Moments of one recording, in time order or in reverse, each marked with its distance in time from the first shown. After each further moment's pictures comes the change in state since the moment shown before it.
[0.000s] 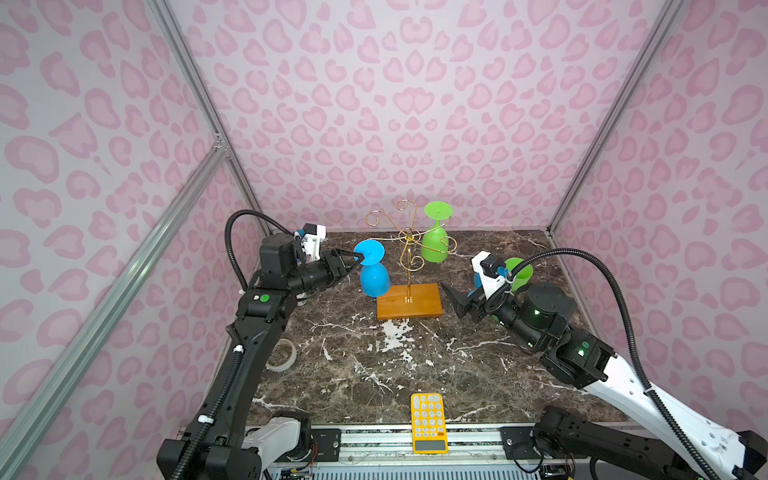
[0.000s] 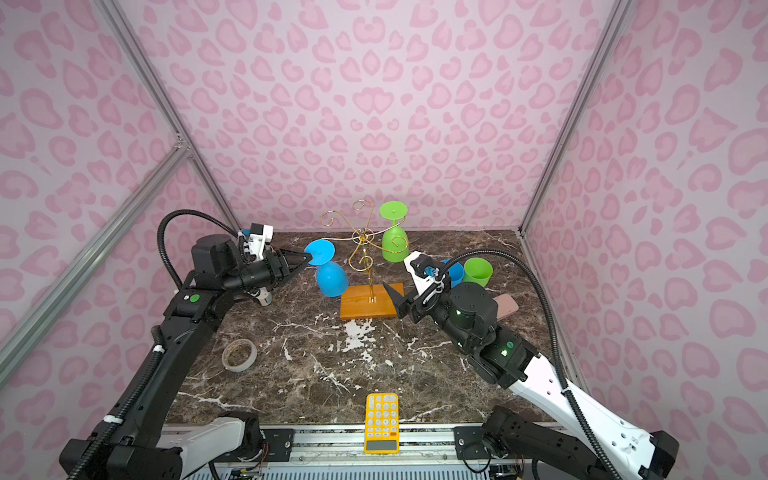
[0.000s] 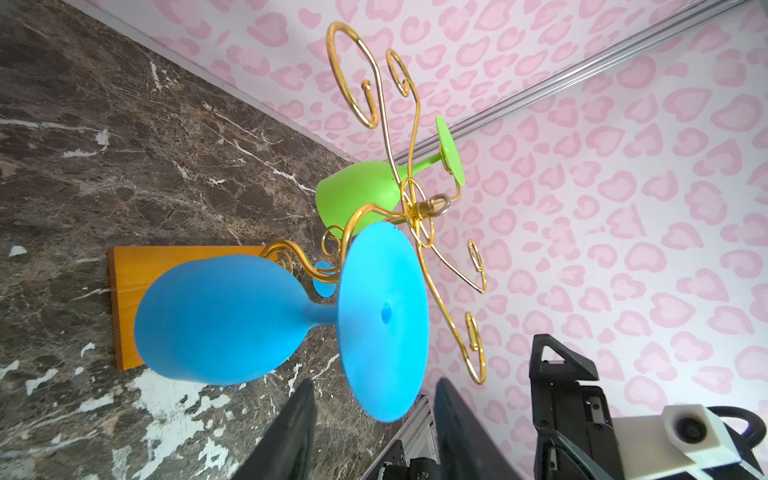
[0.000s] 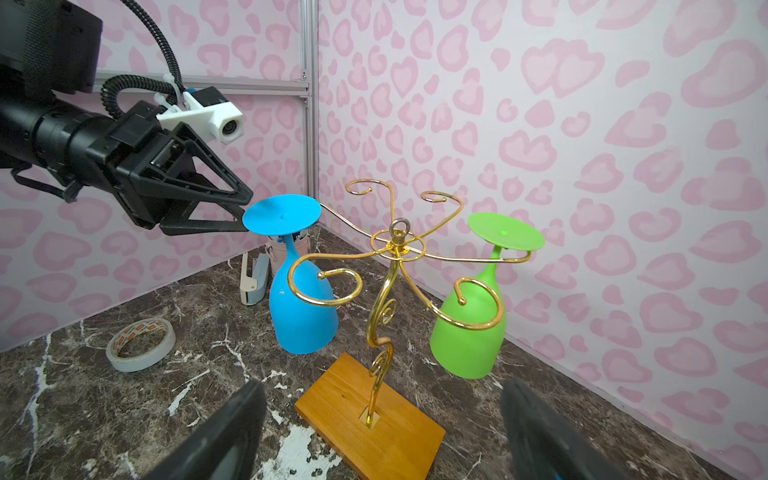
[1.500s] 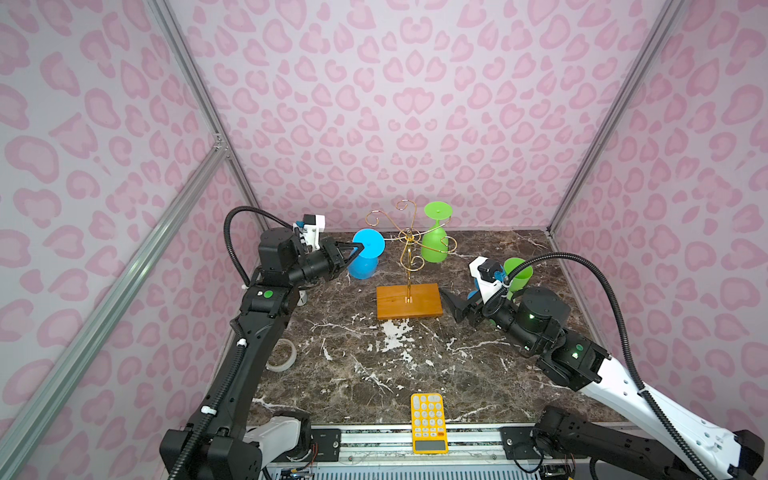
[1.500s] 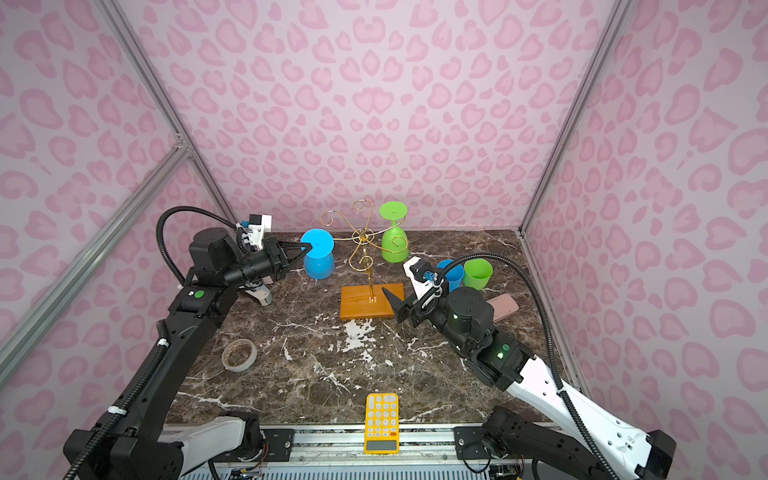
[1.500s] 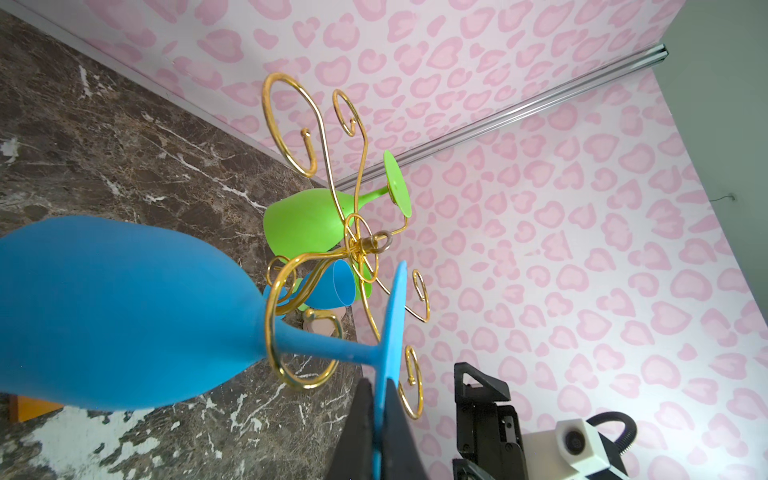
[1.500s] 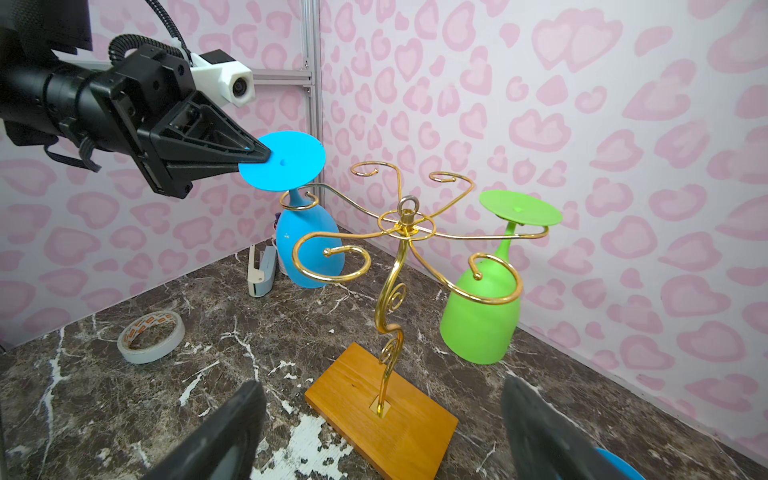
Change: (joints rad) left arm -0.003 0.030 0.003 0.188 0.040 -0.215; right arm 0.000 -0.013 -0.064 0.037 -0.011 0.029
